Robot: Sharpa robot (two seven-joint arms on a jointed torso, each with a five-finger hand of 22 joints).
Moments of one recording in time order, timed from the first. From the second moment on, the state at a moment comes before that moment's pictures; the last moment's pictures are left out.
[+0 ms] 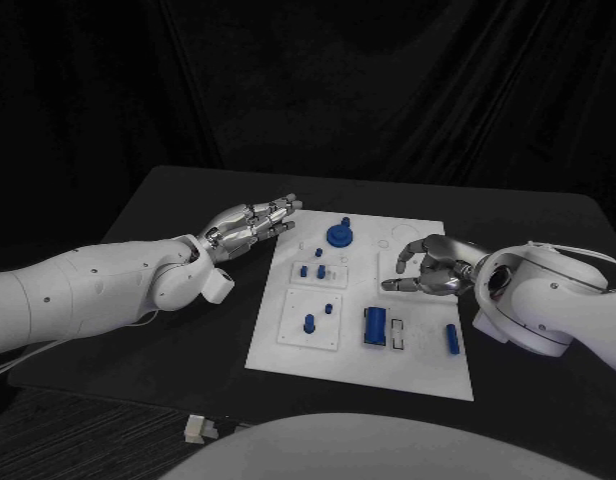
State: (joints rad) left arm 1.07 -0.86 -0.21 1.24 -0.25 0.20 0.68; left_hand 1.30 0.28 -0.22 0.24 0.40 0.37 0.09 0.06 0.05 0.01 0.05 0.00 0.00 0.00 0.13 0.00 0.00 0.16 0.00 0.23 0.01 0.01; right arm 1.23 -0.86 -0.21 1.73 -1.21 -0.21 -0.38; right_hand 1.14 0.02 -0.17 0.21 0.27 0.44 0.10 0.55 0.90 1.47 0.00 1.57 1.31 1.47 -0.07 1.54 1.31 0.02 1.47 0.04 1.46 1.31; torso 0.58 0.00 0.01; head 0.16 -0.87
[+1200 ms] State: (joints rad) left arm 1.07 -0.86 -0.21 1.24 -0.25 0.21 0.68; left_hand 1.31 0.28 -0.22 0.23 0.40 0.37 0.09 0.06 0.04 0.01 0.06 0.00 0.00 0.00 0.13 0.00 0.00 0.16 0.00 0.23 0.01 0.01; right arm 1.08 -0.85 -0.21 1.79 -1.76 -0.28 -0.35; right_hand 1.14 -0.22 -0.09 0.30 0.06 0.29 0.12 0.68 0.72 1.46 0.01 1.57 1.31 1.47 -0.05 1.51 1.31 0.04 1.46 0.05 1.39 1.31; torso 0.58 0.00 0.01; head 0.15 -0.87
